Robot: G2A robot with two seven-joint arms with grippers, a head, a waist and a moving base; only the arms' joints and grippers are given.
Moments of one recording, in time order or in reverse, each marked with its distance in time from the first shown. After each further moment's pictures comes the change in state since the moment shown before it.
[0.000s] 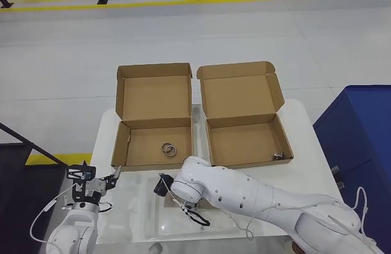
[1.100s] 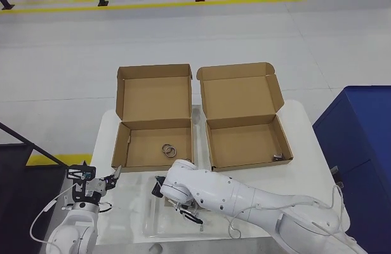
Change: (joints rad) left arm 0.000 0.000 0.000 0.000 0.000 0.000 0.000; right arm -0.004 -0.139 -0.048 0.232 -0.094 -0.051 0.000
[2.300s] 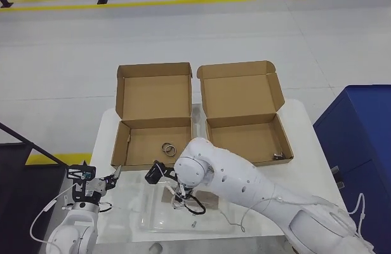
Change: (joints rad) left arm 0.000 0.000 0.000 0.000 0.000 0.000 0.000; right arm -0.059 0.131 0.323 -0.215 0.238 -0.096 0.000
